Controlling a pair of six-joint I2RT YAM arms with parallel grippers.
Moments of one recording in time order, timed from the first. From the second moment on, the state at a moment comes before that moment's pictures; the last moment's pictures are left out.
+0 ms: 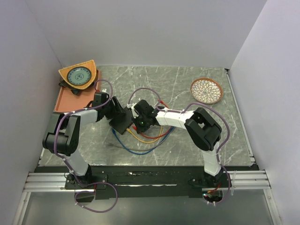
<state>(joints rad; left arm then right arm) -0.20 1.70 0.85 0.06 0.24 -0.62 0.85 1.98 1.31 -0.33 -0.19 0.15</state>
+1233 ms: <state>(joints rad) -0.20 1.70 0.84 0.09 0.24 -0.62 0.86 2.08 1.49 -0.51 -0.17 0.15</state>
